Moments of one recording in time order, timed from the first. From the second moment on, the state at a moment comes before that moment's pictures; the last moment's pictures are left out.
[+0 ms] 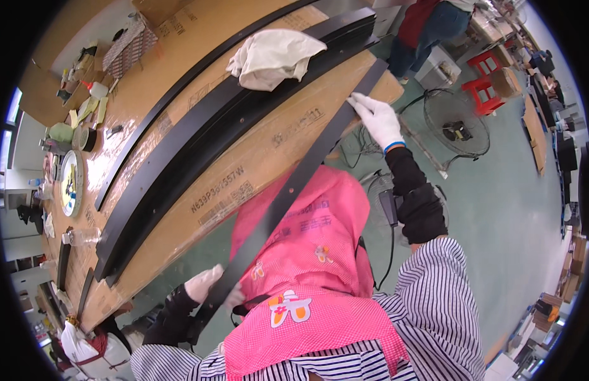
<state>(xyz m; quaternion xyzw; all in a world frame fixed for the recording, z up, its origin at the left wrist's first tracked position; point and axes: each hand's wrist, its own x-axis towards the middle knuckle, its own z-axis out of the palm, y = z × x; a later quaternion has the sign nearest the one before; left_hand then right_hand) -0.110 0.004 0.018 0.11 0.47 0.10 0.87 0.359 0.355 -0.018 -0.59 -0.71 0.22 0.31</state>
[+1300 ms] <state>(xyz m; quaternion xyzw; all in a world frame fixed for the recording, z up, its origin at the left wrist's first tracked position) -0.082 -0.034 0.070 0.26 0.62 0.09 0.74 0.272 0.185 0.023 -0.47 -0.74 0.38 0.28</state>
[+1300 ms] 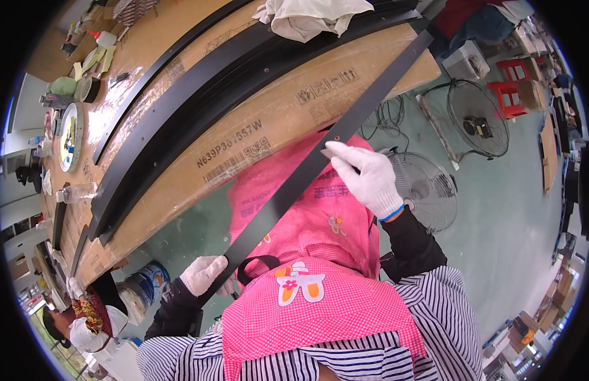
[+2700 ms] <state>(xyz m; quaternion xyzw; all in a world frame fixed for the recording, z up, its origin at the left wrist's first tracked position) -0.074 -0.033 0.078 0.25 0.63 0.10 0.73 0.282 0.196 0.015 -0.52 -0.74 0.29 0.32</state>
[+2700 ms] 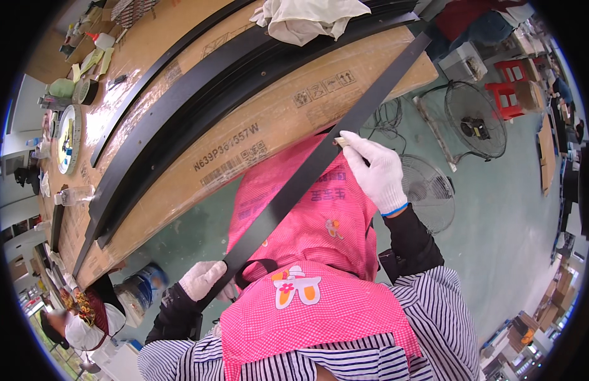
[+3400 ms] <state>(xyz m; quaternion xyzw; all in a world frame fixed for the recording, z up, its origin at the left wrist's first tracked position) -0.079 -0.029 0.066 0.25 0.60 0.10 0.75 0.281 0.247 -0.008 -0.52 -0.75 0.19 0.37</state>
